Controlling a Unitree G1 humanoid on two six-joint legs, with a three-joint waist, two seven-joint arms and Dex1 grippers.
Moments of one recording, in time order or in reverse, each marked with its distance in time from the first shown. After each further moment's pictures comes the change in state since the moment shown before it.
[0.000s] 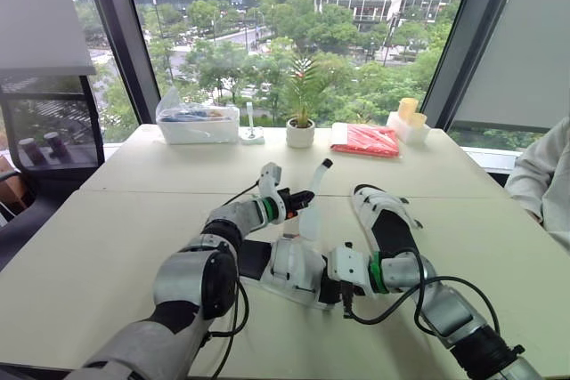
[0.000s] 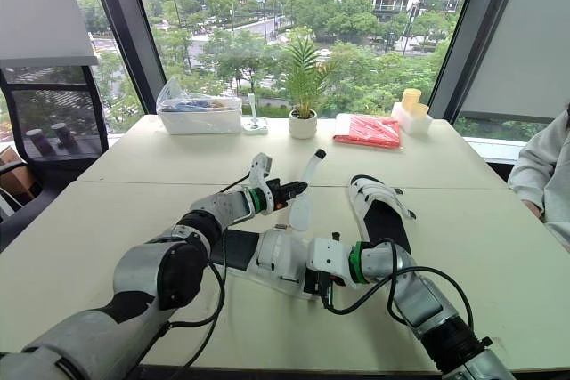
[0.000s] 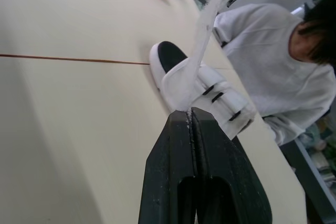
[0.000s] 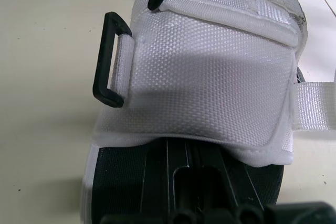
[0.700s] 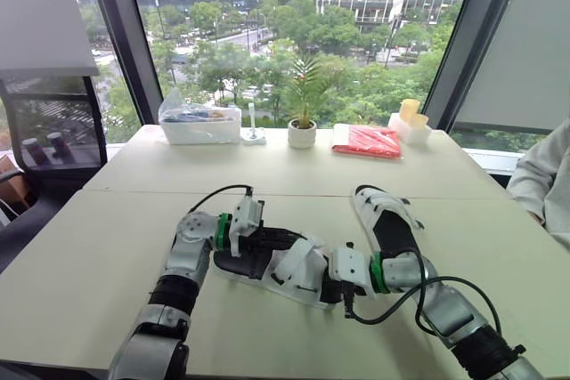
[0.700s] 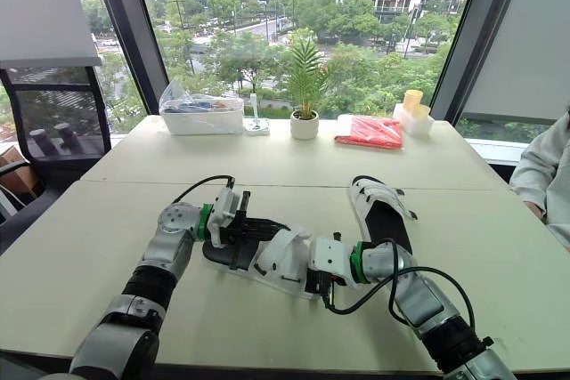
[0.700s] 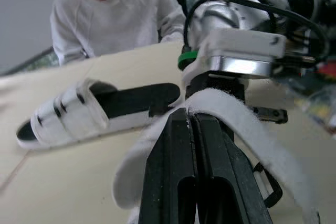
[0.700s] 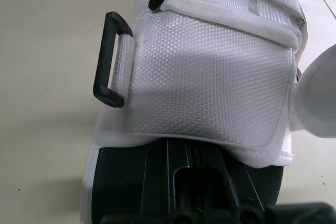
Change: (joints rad) left arm 0.566 0.175 -0.415 -0.827 0.052 -0.799 -0.770; right arm -0.003 -0.004 0.003 0.015 0.000 -0.013 -0.003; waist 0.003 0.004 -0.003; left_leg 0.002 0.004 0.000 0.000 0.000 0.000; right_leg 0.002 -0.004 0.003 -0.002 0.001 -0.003
